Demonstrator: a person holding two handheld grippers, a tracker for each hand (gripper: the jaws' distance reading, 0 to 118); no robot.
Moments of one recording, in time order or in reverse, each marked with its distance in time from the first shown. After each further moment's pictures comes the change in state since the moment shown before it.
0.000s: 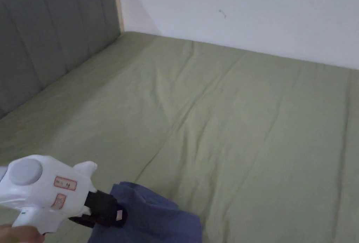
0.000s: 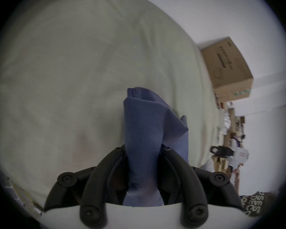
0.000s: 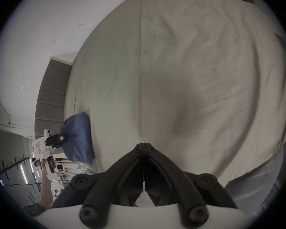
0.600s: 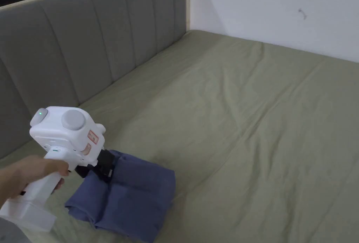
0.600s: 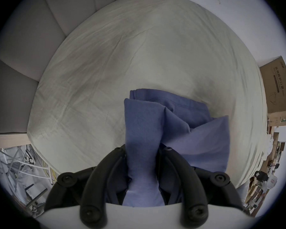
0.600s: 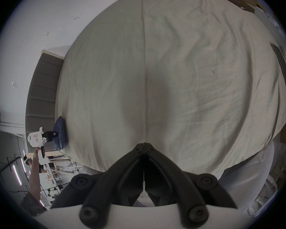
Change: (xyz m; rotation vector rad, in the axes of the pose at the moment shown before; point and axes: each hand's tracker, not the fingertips) left arm -0.123 0.073 0.038 -0.011 0.478 0.102; right arm -0.041 0.005 -0.004 -0.063 -0.093 0.042
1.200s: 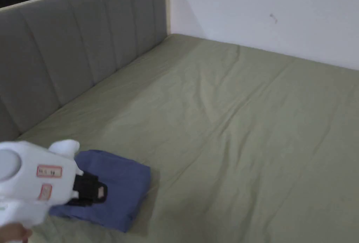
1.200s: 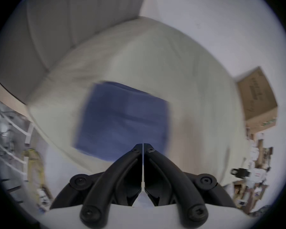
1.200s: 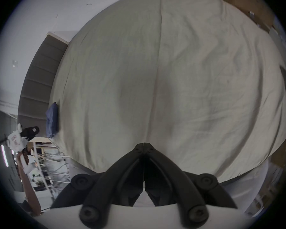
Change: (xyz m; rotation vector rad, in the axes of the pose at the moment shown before) left arm 0.096 -0.151 0.094 0.285 -0.369 0.076; right arm -0.015 -0.006 -0.007 0.052 -0.084 0.200
